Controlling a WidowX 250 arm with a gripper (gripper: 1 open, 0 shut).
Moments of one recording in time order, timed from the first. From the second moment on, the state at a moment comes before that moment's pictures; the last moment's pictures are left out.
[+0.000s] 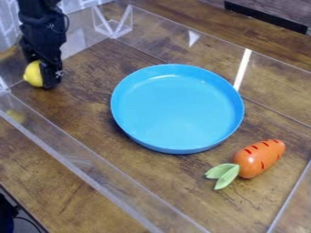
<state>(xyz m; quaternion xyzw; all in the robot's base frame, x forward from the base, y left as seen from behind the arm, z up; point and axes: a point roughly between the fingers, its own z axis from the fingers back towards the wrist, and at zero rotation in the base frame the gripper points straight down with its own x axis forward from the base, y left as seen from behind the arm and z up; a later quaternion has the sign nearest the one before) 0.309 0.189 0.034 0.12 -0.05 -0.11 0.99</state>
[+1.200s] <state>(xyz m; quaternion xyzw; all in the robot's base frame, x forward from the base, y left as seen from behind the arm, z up) 0.343 0.114 0.100 0.14 -0.07 -0.15 0.98</state>
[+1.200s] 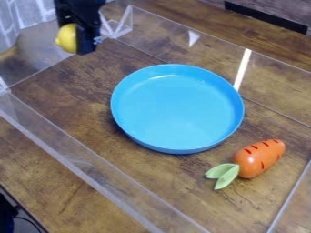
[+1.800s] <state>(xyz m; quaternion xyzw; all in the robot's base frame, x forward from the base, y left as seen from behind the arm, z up) 0.343 0.031 0.130 0.13 -0.11 -0.21 0.96</state>
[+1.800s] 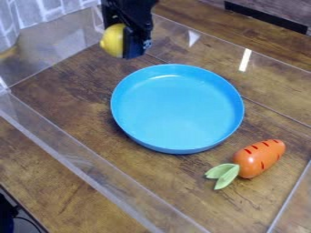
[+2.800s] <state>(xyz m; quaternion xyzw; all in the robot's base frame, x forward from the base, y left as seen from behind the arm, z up) 0.320 -0.040 0.123 0.11 -0.14 -0.23 0.96</state>
